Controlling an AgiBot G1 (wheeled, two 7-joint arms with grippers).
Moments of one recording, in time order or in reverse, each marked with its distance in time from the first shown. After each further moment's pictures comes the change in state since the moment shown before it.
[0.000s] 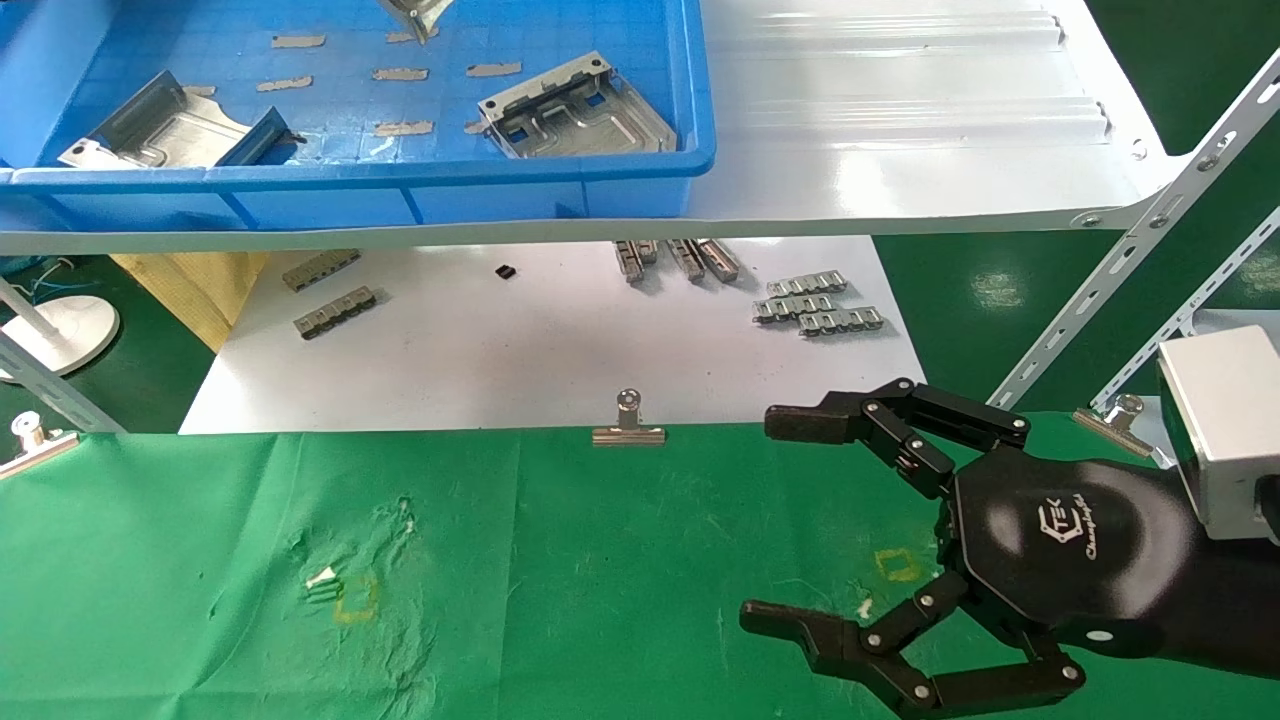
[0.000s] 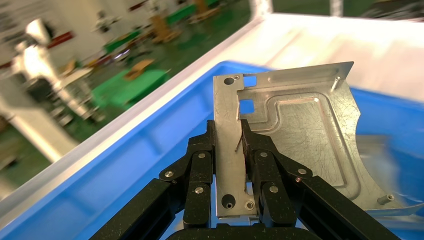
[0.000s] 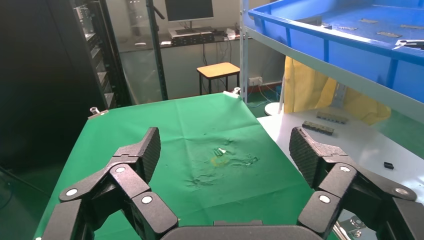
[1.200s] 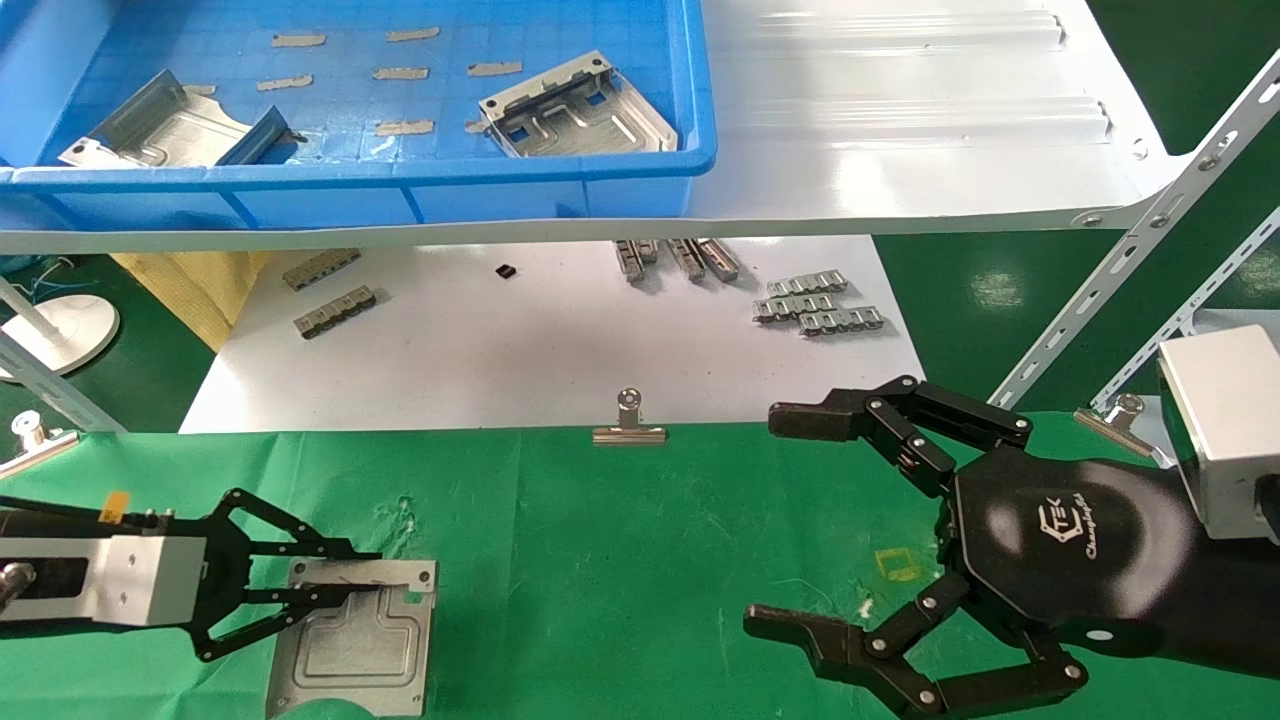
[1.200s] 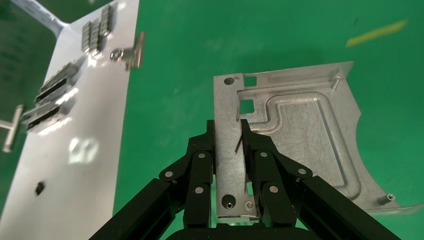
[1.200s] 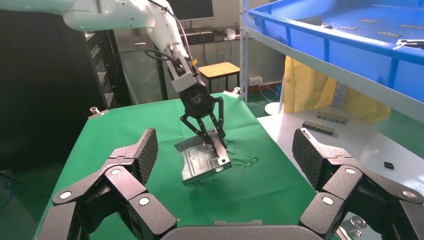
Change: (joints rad) left arm 0.579 -0.370 0.367 -0.426 -0.280 0.267 0.579; right arm 0.000 0.000 0.000 0.000 0.000 0.000 0.000
